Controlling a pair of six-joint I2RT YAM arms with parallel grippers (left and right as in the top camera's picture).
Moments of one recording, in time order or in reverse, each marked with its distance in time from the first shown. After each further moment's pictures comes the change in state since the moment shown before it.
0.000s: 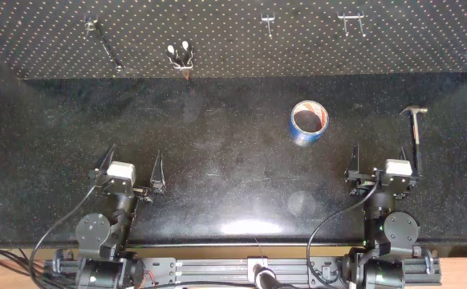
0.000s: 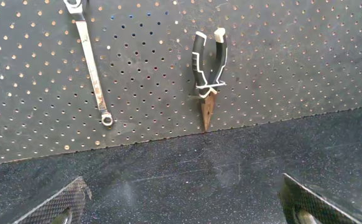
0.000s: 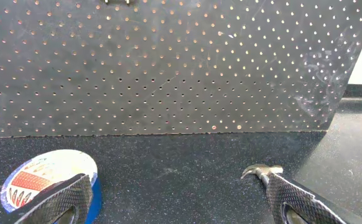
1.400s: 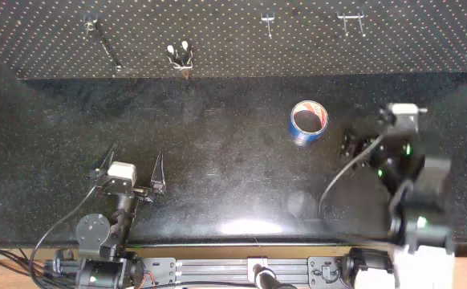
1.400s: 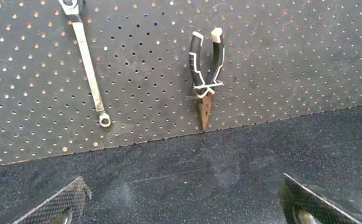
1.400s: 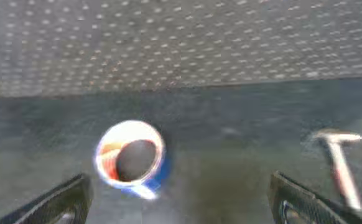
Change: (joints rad) left arm 0.000 -0.001 0.000 0.000 0.010 0.007; right arm -0.002 0.791 0.702 -0.484 -0.232 0.097
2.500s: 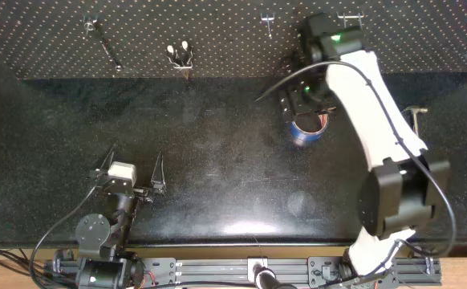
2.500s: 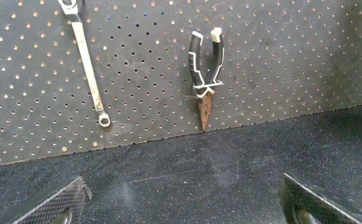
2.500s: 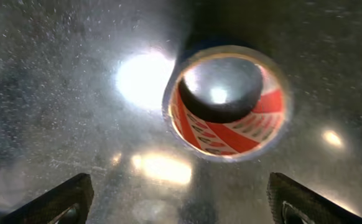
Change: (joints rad) left arm 0.000 0.000 0.000 0.000 0.000 0.000; right arm 0.389 1.126 0.990 -0.811 0.139 -0.013
